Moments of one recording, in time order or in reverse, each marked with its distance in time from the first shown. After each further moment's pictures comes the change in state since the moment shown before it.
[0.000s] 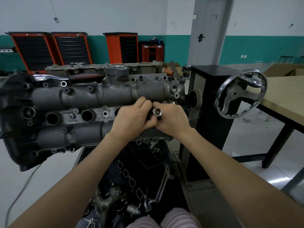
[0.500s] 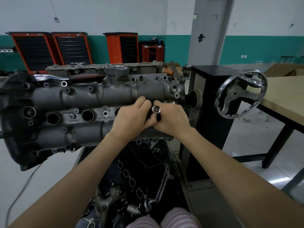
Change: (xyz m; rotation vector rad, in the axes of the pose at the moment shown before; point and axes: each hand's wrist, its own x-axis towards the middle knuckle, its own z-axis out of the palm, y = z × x) left_hand 0.000 0.001 0.001 0.002 0.029 -0.007; right_hand 0.000 -0.001 -0.002 -0.013 -0.062 0.032
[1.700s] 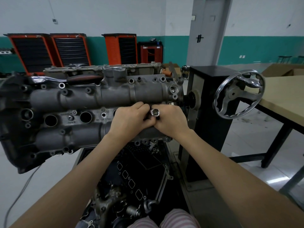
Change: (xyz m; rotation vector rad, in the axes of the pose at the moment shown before) left_hand 0.000 -0.002 0.003 0.018 0.052 -0.009; right_hand -0.001 0.000 0.000 0.044 0.054 0.003
